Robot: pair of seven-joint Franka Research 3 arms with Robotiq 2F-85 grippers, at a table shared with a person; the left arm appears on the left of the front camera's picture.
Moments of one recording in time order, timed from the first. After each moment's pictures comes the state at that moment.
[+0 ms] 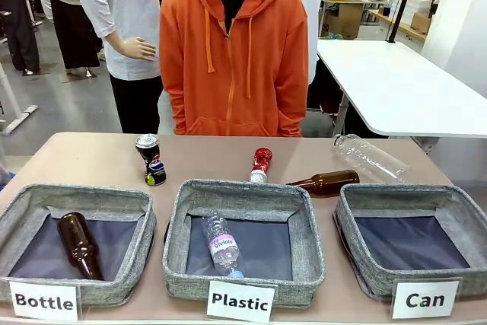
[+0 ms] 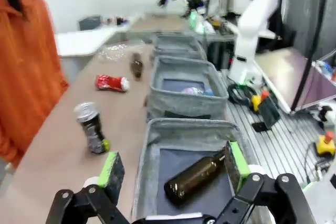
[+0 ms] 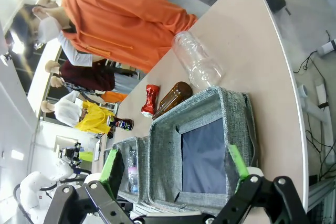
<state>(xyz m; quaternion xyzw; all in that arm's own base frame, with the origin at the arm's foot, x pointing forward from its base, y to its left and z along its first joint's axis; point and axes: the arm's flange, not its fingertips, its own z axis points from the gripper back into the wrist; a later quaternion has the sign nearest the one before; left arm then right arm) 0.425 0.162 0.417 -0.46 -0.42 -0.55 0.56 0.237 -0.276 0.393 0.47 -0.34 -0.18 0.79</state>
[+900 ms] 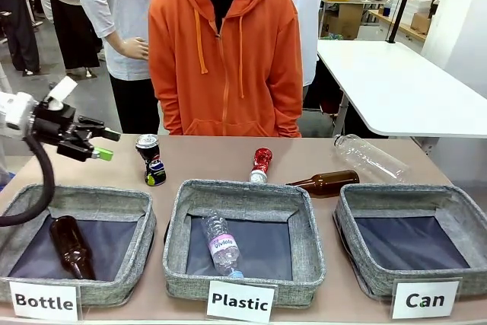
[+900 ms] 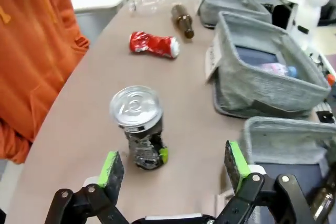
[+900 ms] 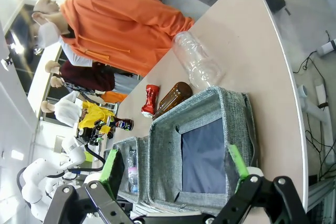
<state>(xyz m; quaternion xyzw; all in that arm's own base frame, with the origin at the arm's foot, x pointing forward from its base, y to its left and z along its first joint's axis) 0.544 0.010 0.338 -0.37 -0.40 -0.55 0.64 0.236 -0.277 0.393 0.47 -0.34 -0.18 0.79</state>
